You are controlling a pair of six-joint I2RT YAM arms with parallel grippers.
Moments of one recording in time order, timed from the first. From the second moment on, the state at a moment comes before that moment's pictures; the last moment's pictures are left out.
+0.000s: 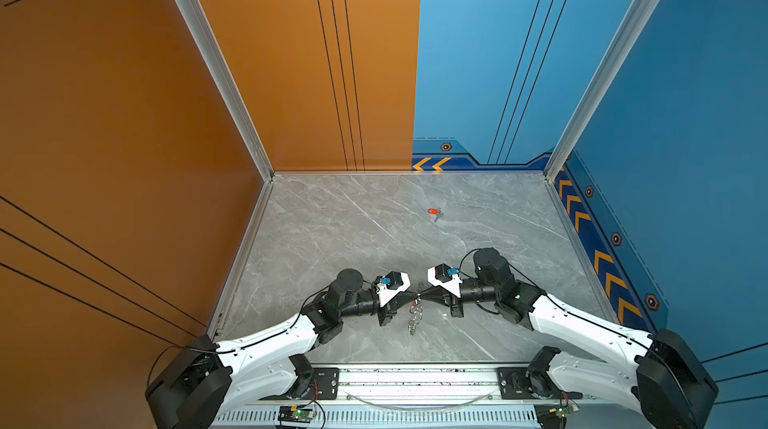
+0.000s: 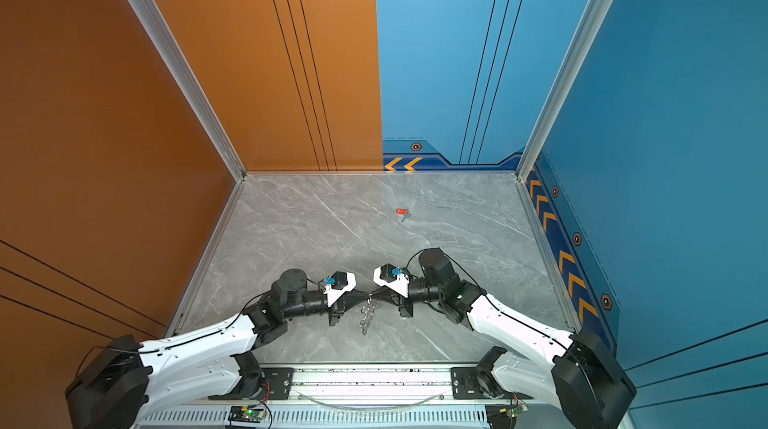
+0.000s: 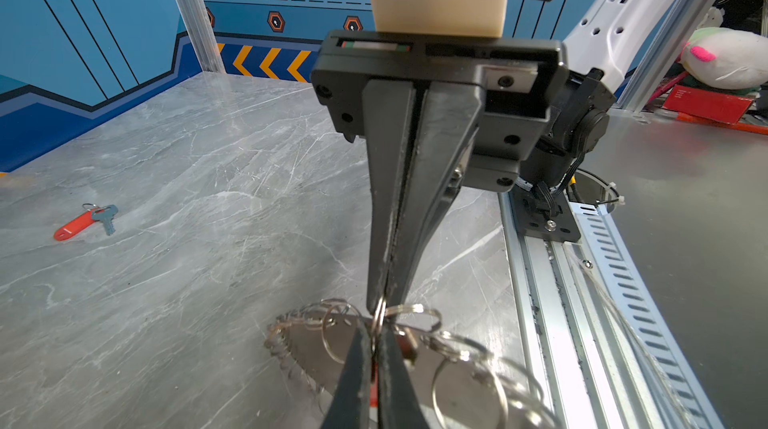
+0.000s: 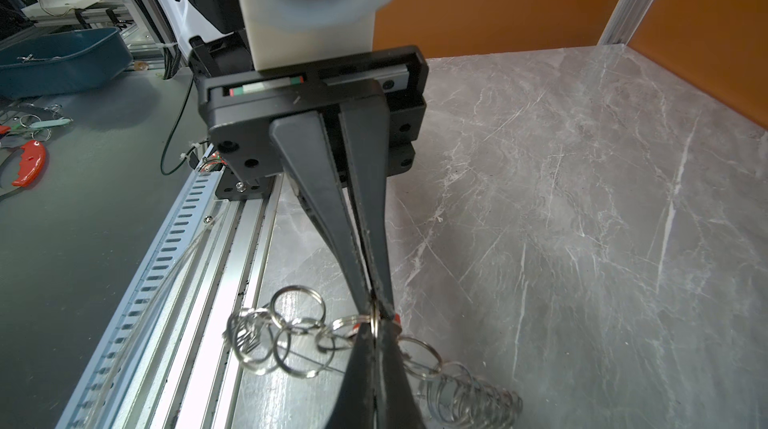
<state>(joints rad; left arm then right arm) -0.79 1.05 0.33 0.44 0.52 0.13 0.71 1.12 0.53 0.11 -0.74 -0.32</state>
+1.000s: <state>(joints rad) -0.79 1.04 0.37 0.29 0.46 0.25 0.84 1.16 0.77 -0.33 -0.45 -0.45</state>
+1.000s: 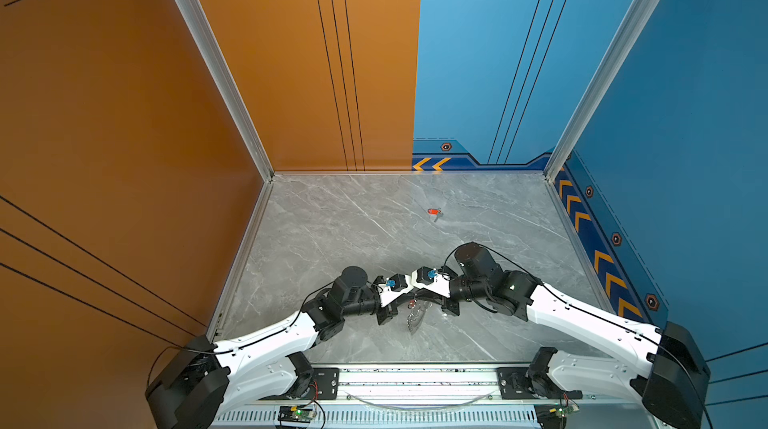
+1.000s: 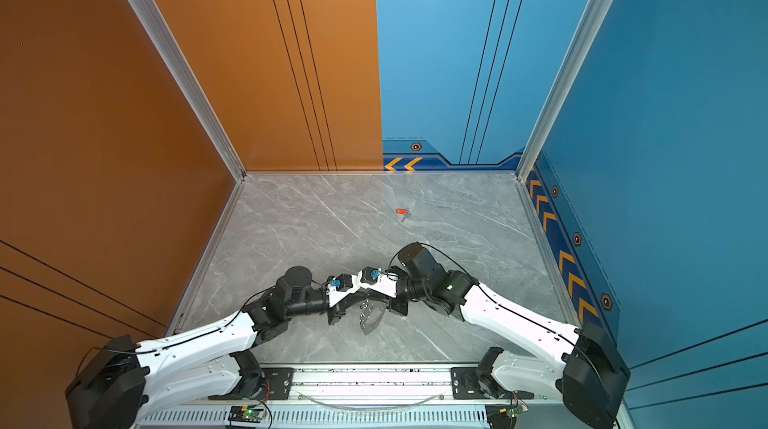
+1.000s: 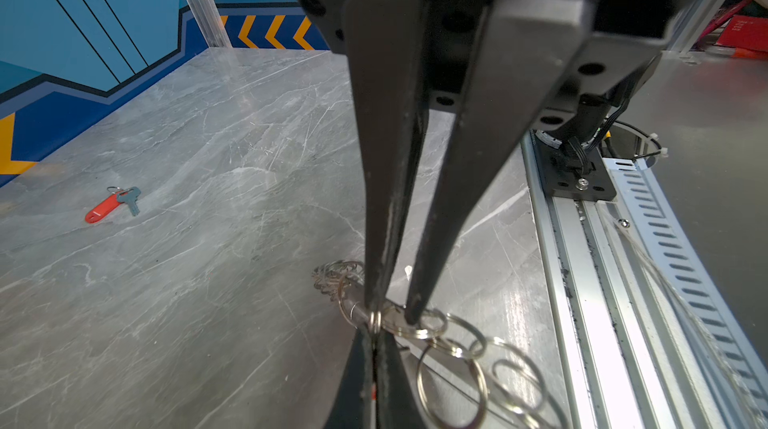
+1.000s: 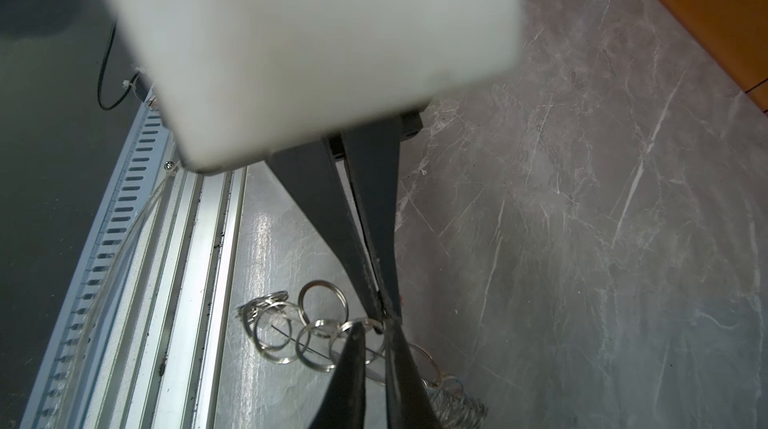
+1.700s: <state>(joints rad) -0.79 1.02 0.37 0.28 0.45 0.25 0.82 1.16 0.78 -0.36 -0.44 -0.45</state>
